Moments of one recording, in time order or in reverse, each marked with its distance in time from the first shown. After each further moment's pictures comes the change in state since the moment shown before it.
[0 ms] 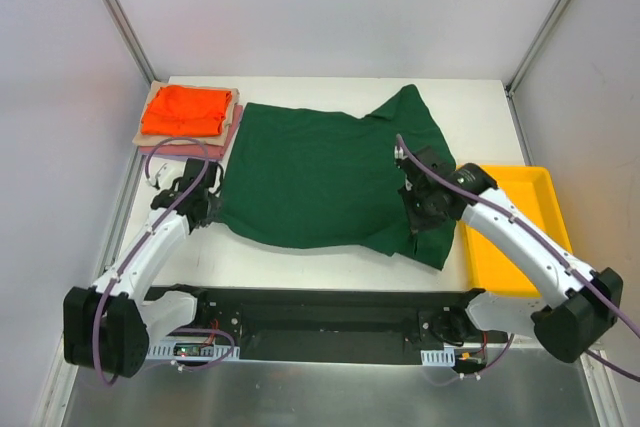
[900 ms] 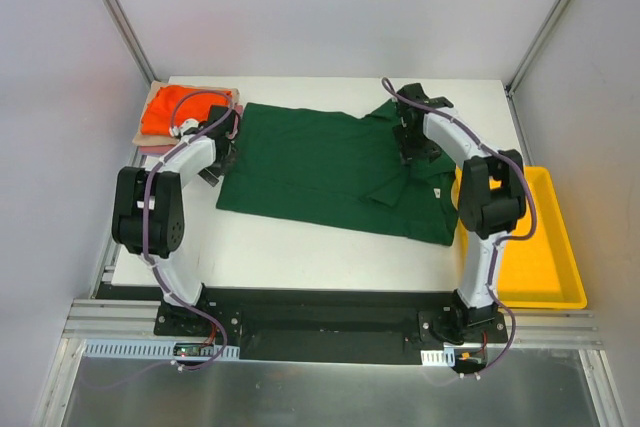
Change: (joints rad) left arm 0.042 0.723 0.500 0.123 -0.031 0.058; right arm -0.348 0.793 0.509 0.248 0.149 -0.301
